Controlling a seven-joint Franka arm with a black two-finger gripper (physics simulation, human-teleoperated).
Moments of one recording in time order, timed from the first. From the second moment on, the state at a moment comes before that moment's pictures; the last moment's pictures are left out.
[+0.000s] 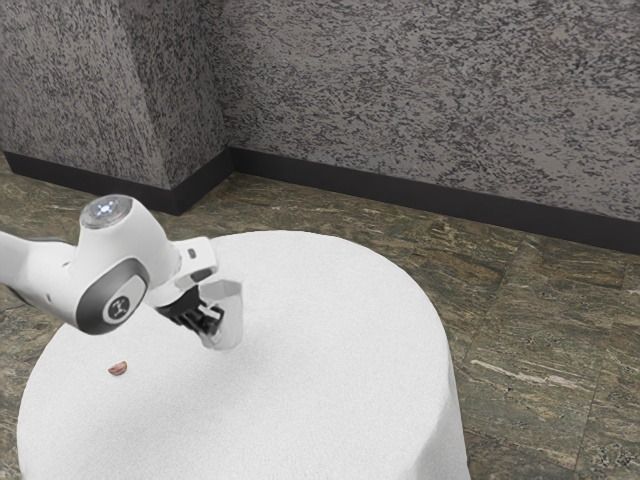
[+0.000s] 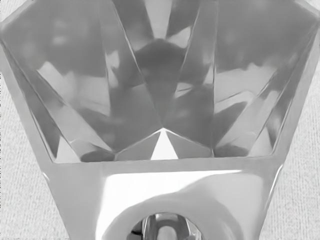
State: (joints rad) arm -0.15 -0.12 0.14 -2.61 0.08 2.81 -0.14
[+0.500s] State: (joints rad) arm -0.10 -0.05 0.14 -2.61 0.08 2.88 -0.17
